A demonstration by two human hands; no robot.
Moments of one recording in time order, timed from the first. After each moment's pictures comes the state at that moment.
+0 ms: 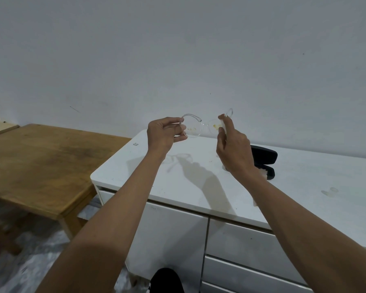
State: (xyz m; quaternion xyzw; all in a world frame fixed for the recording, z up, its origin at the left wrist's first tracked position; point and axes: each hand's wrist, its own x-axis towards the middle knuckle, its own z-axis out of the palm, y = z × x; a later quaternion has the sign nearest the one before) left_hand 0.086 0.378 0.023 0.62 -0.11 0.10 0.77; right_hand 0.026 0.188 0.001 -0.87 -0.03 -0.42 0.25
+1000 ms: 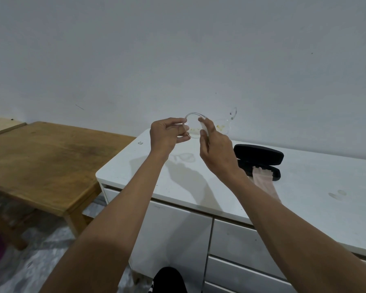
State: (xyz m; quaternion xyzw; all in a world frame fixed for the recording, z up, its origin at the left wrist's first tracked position) left_hand 0.077 0.385 0.024 0.63 -0.10 0.10 0.77; right_hand 0.030 0.237 -0.001 -0.86 -0.12 -0.39 0.29
